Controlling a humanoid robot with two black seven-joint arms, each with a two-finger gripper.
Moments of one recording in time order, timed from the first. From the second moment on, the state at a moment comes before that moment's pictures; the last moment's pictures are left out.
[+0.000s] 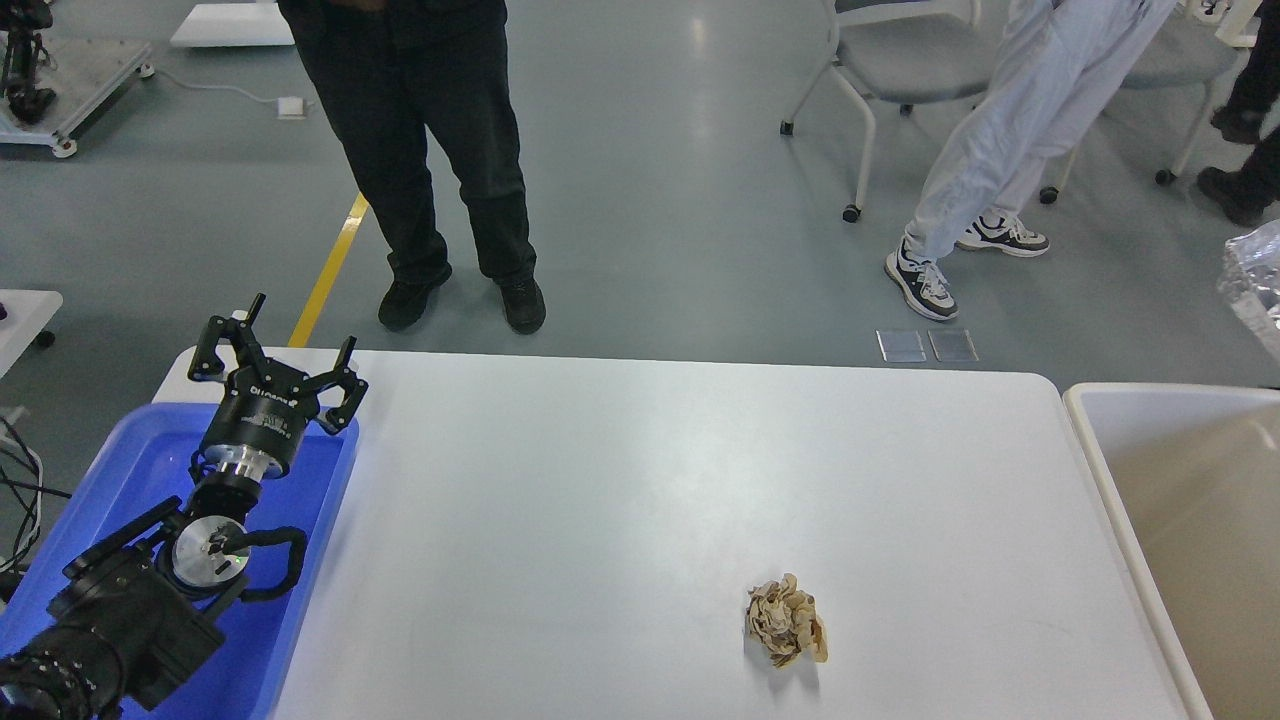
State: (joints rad) left arm -0.57 0.33 -0.78 -0.45 -0.16 -0.64 -0.52; right arm 0.85 -0.85 0.02 0.23 -0.53 0.25 0.28
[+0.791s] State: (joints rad) left arm -0.57 0.33 -0.78 -0.45 -0.16 -0.64 -0.52; right arm 0.64 -0.55 0.03 0.05 -0.04 0.01 -0.03
